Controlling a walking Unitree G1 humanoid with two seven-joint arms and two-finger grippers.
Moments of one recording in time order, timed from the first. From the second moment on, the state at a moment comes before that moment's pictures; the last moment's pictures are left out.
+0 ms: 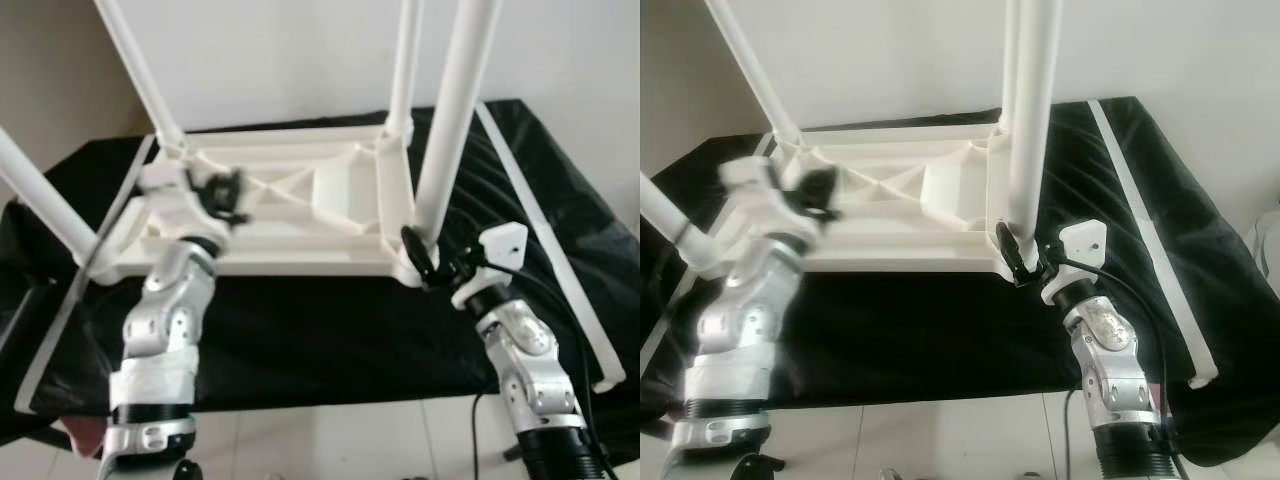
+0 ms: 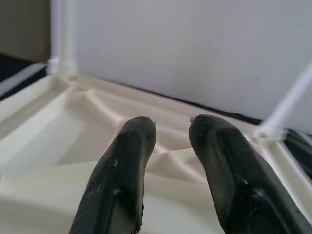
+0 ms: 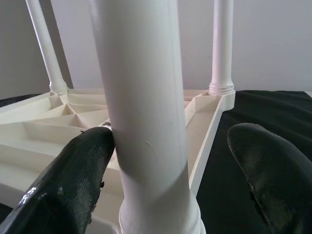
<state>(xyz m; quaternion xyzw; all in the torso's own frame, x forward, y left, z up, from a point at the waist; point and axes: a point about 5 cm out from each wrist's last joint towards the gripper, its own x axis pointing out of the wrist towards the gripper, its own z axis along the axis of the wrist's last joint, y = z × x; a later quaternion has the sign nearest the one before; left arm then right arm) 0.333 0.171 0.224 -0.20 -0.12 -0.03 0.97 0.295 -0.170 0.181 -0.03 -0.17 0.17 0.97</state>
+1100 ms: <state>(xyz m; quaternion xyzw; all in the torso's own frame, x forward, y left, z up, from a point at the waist) 0.266 0.058 0.189 -0.05 -0.03 -0.40 0.91 0.296 -0.172 0.182 -0.03 -0.16 0.20 0.97</state>
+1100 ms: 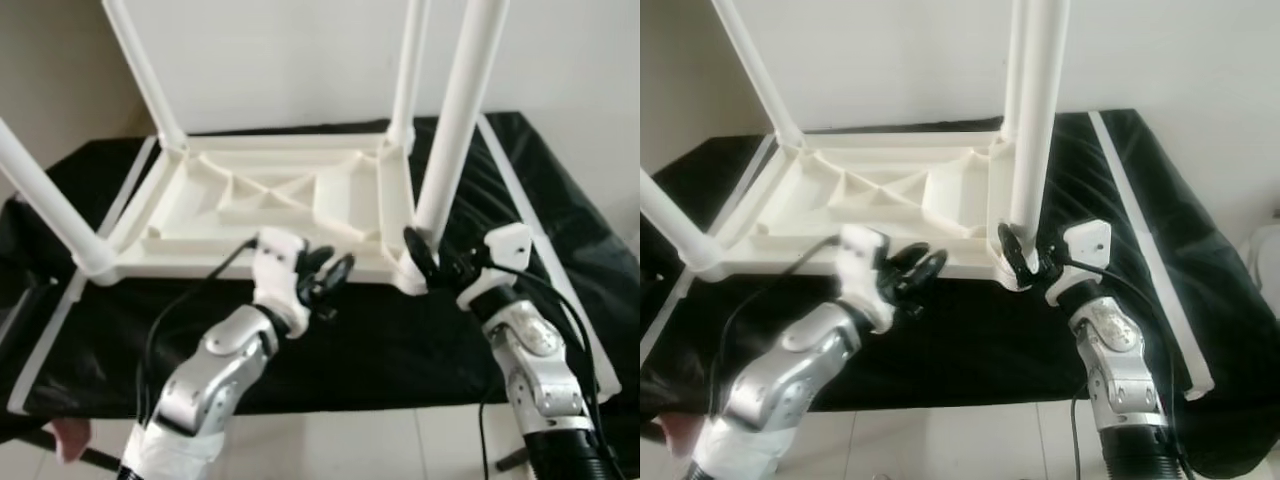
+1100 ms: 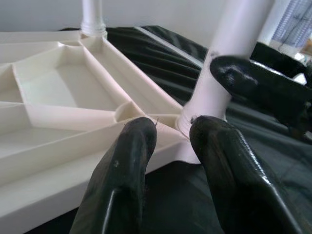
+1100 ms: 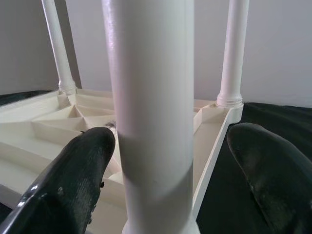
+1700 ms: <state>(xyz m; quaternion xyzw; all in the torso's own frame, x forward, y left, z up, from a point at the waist) 0.265 0.045 0.195 0.00 -0.05 -0.43 0.90 0.321 -0.169 0.173 -0.05 -0.11 0.26 0.96</state>
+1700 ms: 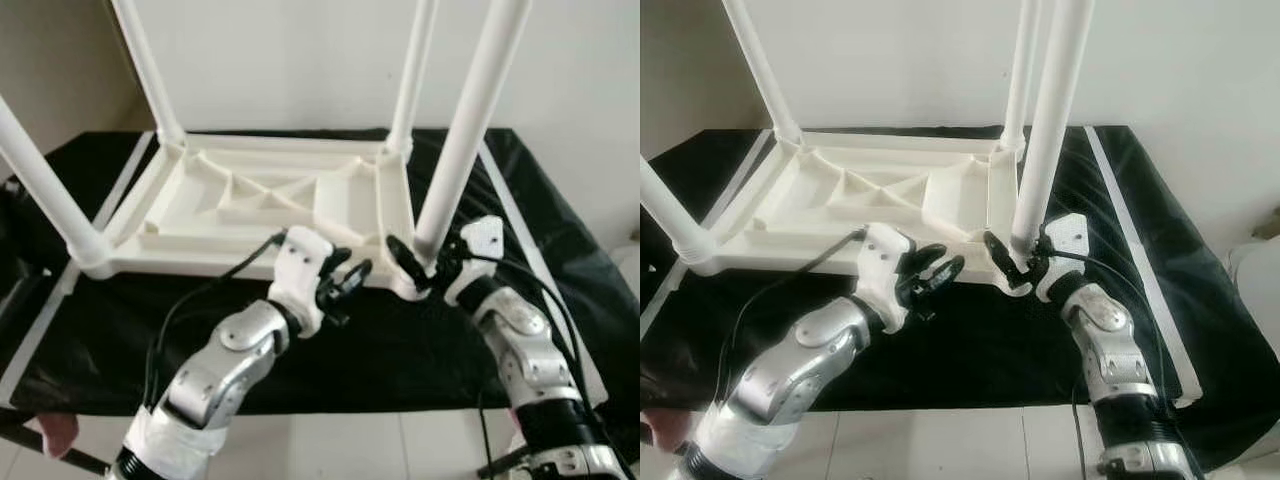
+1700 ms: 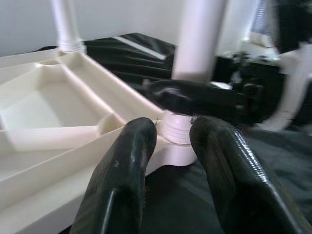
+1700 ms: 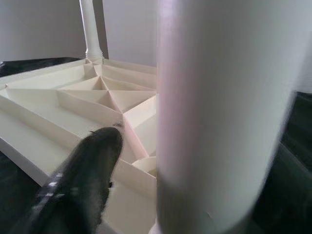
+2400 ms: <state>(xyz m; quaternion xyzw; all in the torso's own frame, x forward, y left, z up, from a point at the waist) 0.272 0.045 0.196 0.01 -0.04 -0.43 0.90 0.310 -0.159 0.164 -0.01 -0.07 0.12 0.99</state>
